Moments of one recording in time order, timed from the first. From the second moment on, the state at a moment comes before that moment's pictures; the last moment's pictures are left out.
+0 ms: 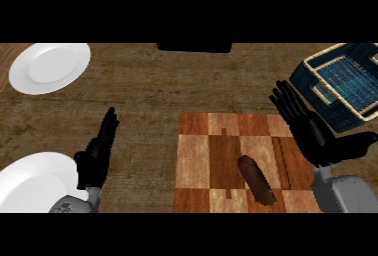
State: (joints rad) left arm -0.09 0.27 -0.33 -1.39 0.19 0.41 -0.08; right arm -0.20 -0.28 0.13 -1.49 -0.34 0.09 -0.05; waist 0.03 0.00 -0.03
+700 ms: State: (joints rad) left arm -0.17 0.42 -0.18 -1.42 0.25 0.36 0.04; right arm -0.27 -0.42 0.37 -1.73 0.41 -0.24 -0.03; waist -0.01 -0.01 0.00
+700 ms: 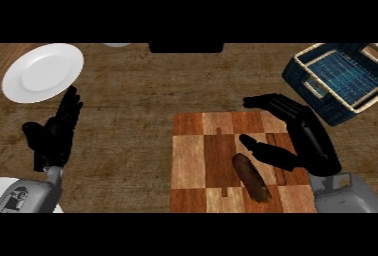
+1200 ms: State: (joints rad) left arm -0.16 0.46 -0.15 -1.43 0.26 0.35 0.08; right arm -0.25 -0.44 0.46 -1.88 0.95 -0.19 0.45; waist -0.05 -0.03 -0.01
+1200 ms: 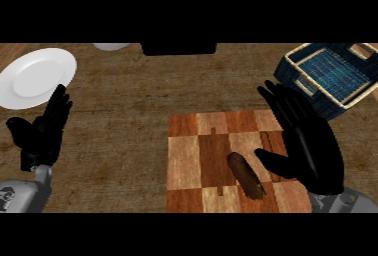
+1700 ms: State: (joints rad) left arm -0.17 0.48 -0.13 -1.44 0.28 0.31 0.10; right arm -0.20 -0.42 0.62 -2.13 0.97 0.42 0.92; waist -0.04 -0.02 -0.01
